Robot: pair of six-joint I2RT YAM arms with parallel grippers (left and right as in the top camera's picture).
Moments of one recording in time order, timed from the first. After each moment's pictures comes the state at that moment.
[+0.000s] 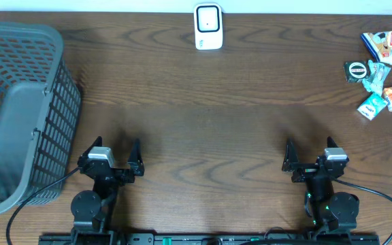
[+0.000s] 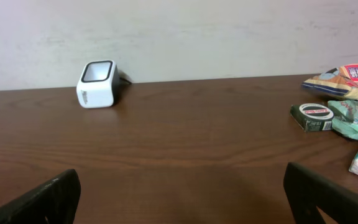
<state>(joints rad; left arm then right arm) -0.05 0.01 0.01 -0.10 0.08 -0.17 0.04 0.01 0.01 -0.07 -0.03 0.09</state>
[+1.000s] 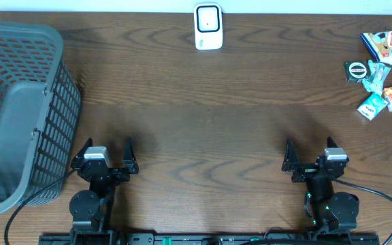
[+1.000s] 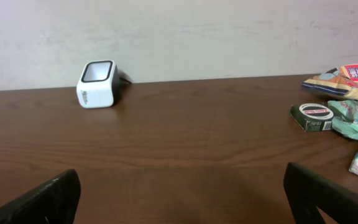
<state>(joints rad) -0.01 0.01 0.02 -0.12 0.02 -0.10 0.04 0.01 0.01 -0.07 -0.03 0.09</state>
